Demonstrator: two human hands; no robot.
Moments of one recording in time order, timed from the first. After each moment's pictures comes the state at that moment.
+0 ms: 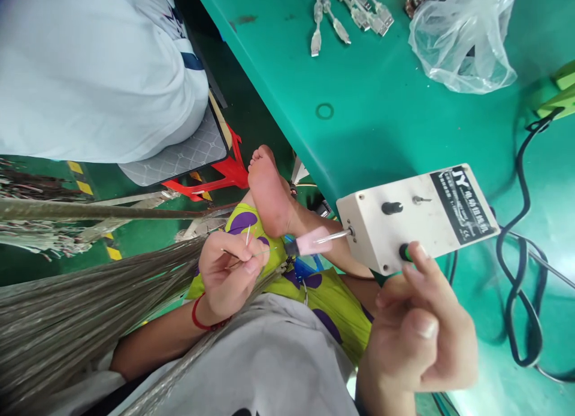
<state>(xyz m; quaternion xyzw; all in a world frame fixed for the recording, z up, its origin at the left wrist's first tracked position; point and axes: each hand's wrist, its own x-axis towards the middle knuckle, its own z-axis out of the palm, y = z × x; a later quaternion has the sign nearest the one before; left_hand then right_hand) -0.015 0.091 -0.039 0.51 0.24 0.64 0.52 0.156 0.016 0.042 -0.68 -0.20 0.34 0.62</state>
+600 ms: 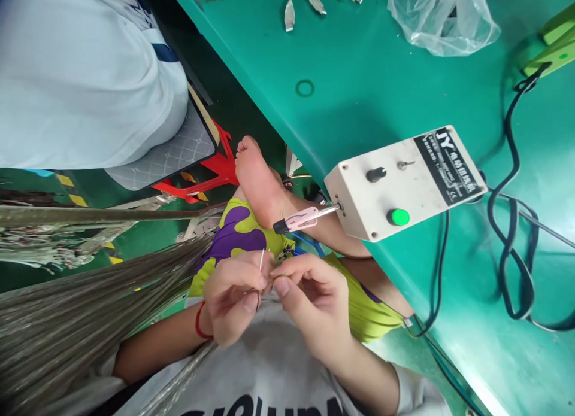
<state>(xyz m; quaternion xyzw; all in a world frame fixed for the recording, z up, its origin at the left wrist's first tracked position) -0.025 0.065 -0.029 0.60 0.15 0.57 0.54 0.113 -0.015 0.016 -0.53 -0.28 0.53 0.60</state>
